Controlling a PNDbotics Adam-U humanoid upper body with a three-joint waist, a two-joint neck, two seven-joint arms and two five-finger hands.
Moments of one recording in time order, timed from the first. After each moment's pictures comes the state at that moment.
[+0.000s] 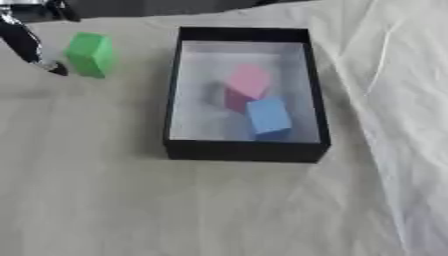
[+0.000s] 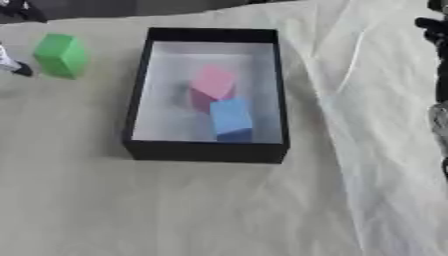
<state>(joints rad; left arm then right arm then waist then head) -1.18 0.59 -0.10 -0.91 -0.82 -0.18 -0.80 -0.45 -0.61 -0.07 -1.62 -0.24 0.11 -0.37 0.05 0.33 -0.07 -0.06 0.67</state>
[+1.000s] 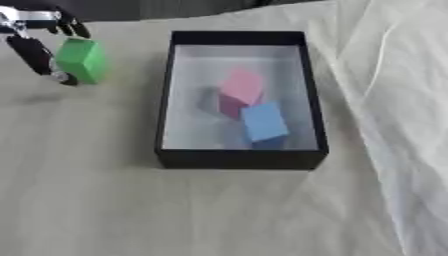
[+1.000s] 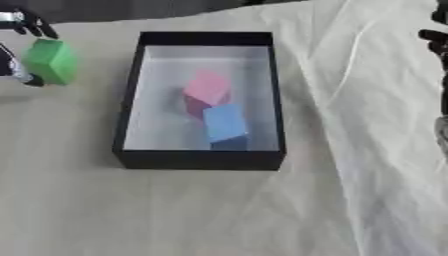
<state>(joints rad) -1.18 0.59 -0.10 -0.89 -0.84 -0.16 -0.79 -0.46 -0.61 -0.07 -1.62 -0.23 0.10 -0.36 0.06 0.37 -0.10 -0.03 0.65</state>
